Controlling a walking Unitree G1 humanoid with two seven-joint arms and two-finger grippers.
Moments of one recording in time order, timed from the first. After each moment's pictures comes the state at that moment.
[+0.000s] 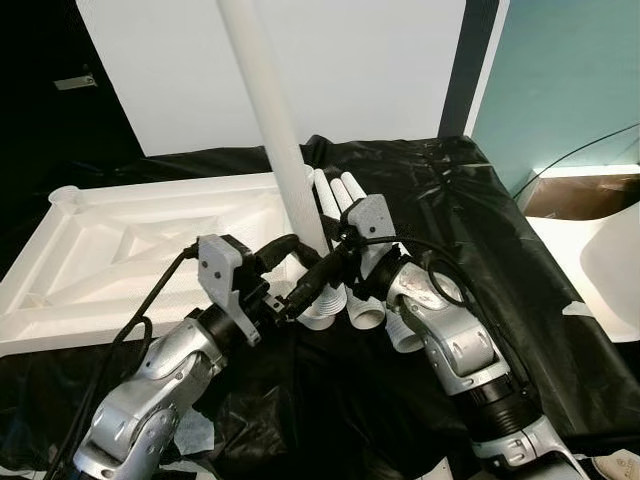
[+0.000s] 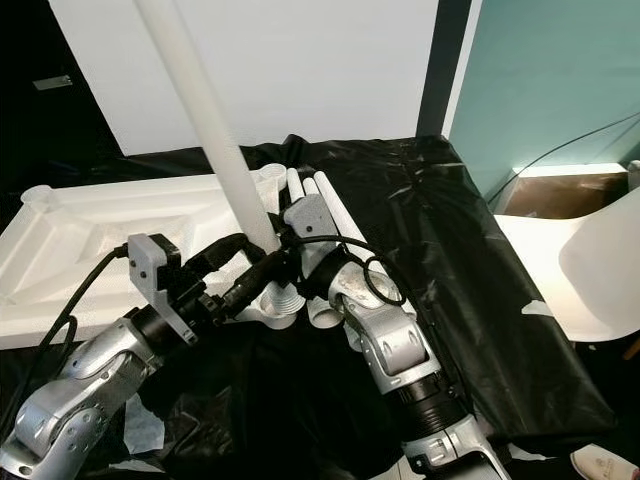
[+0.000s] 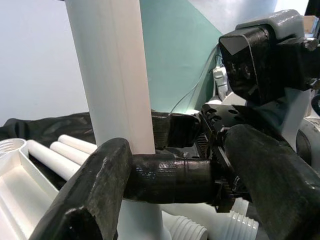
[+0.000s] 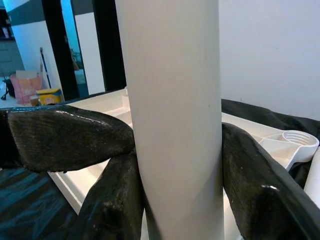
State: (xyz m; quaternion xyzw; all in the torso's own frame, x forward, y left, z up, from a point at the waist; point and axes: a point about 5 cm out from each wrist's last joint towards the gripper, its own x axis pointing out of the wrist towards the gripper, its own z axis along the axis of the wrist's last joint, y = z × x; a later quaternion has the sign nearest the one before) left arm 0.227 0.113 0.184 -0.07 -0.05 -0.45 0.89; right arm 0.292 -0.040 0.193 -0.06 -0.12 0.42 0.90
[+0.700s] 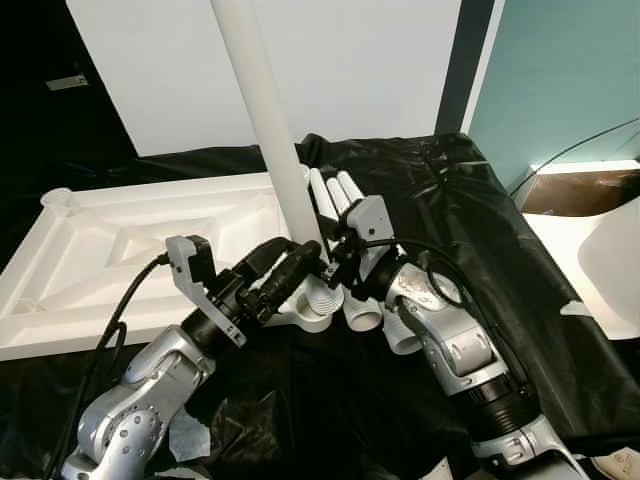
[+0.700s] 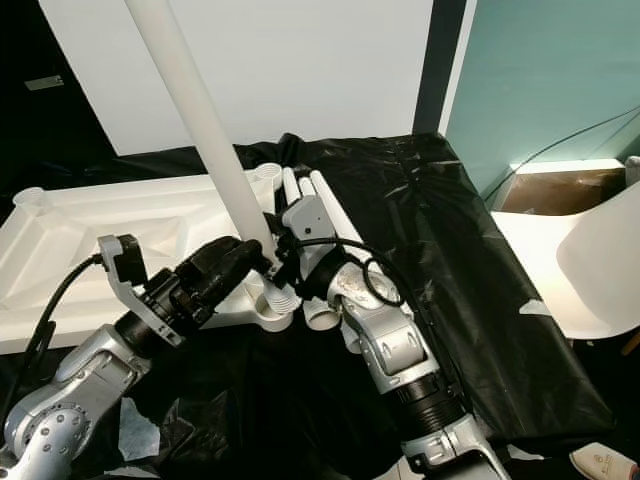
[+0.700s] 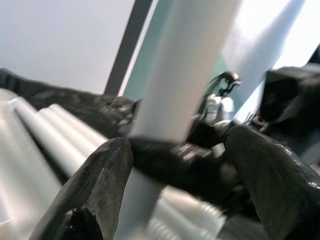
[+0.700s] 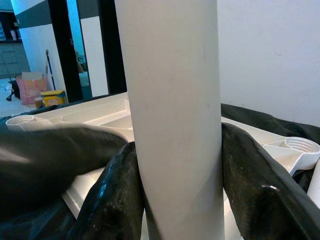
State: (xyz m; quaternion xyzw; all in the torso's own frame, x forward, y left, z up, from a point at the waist) left arm 0.234 0.137 0.184 -0.23 -0.04 -0.41 0.88; right arm 0.293 -0.039 0.195 -0.06 -0.13 0.42 0.90
